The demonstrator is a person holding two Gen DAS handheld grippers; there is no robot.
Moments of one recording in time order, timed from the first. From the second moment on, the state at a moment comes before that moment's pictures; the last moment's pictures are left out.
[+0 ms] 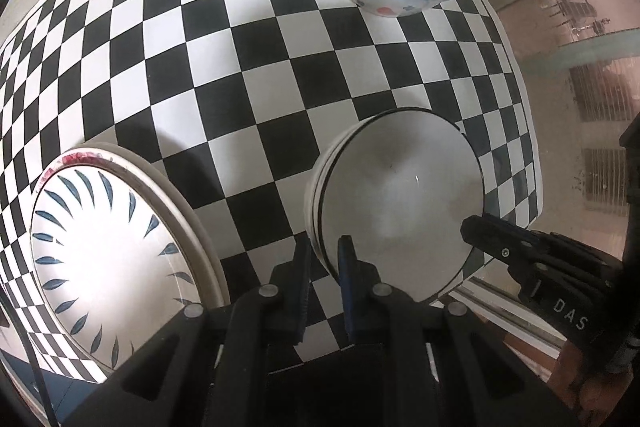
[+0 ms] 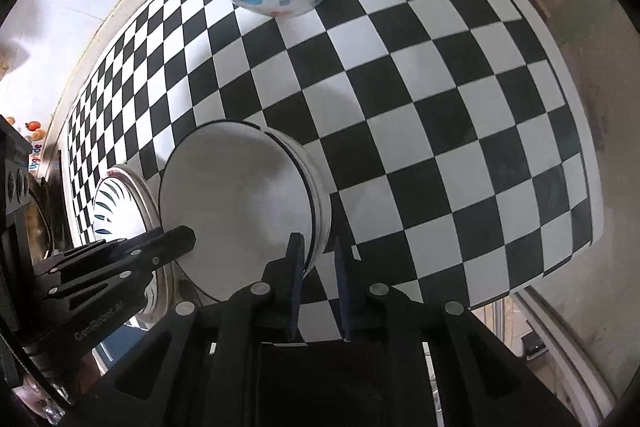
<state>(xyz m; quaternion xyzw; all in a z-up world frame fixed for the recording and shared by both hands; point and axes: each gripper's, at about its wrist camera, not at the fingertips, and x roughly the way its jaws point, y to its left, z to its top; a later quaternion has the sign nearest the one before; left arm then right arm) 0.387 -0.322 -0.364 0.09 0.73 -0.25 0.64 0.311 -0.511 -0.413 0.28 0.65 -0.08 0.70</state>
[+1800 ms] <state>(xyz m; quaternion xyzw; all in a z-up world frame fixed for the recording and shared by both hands) 0.584 -0.442 -0.378 0.09 0.71 -0.26 0.64 0.504 -0.646 -0.425 0.30 0.63 -0.10 0.71</state>
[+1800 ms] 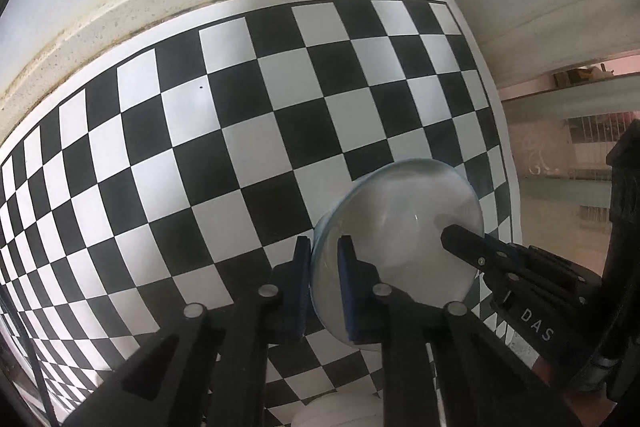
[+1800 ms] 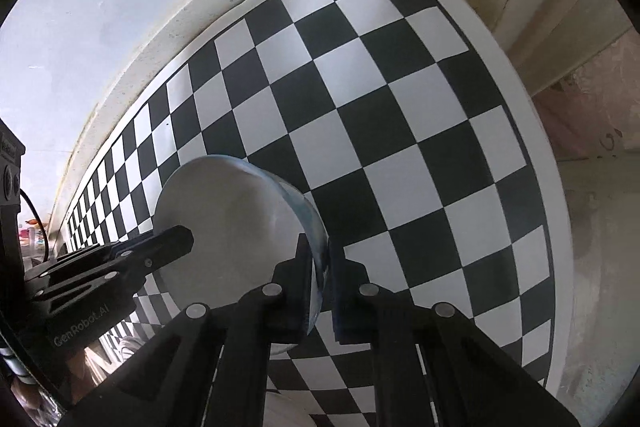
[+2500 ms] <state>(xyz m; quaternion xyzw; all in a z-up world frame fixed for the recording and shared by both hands) 0.531 -0.408 -0.283 0.09 0.66 -0.29 0.68 0.438 -0.603 -0.333 0.27 0.59 -0.09 0.76</state>
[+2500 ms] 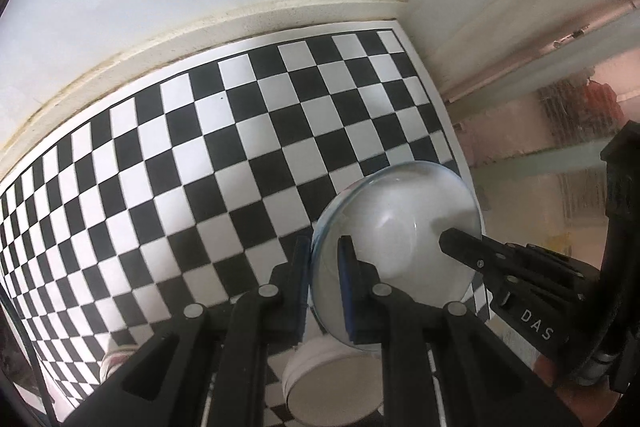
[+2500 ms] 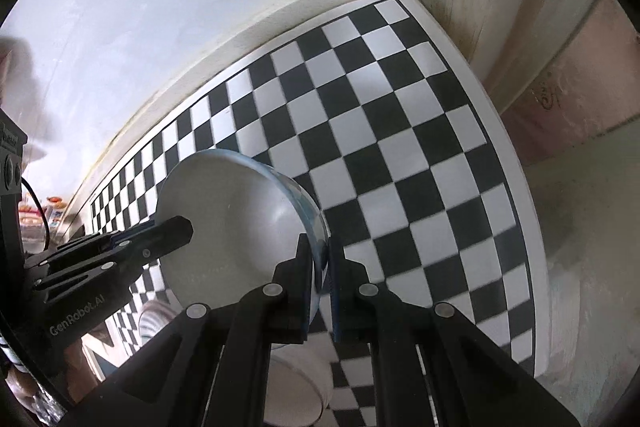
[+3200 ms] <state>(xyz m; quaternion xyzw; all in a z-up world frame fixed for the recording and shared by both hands) 0.422 -0.329 -0.281 0.11 0.66 -0.31 0.67 0.324 -0.513 -0.332 0.27 0.59 -0.09 0.76</state>
